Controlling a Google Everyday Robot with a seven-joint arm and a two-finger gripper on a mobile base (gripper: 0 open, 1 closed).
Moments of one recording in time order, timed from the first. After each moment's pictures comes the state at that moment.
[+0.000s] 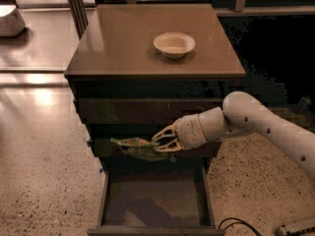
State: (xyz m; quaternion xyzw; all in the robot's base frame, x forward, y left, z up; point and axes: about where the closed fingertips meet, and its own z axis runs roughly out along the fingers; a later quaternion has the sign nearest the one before) arm 0.523 -0.010 0.689 -0.78 0.35 0.20 0.47
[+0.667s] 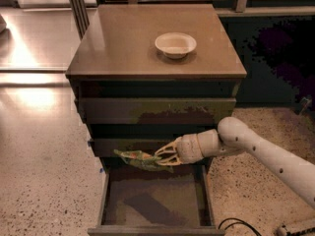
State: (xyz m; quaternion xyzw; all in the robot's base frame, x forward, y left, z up) arm 0.540 -0.018 0.581 -0.77 0.32 0.22 0.51
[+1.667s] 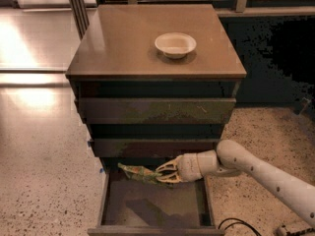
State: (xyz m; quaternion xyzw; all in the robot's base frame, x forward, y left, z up) arm 0.516 -0.019 0.511 -0.74 0.36 0.24 0.51
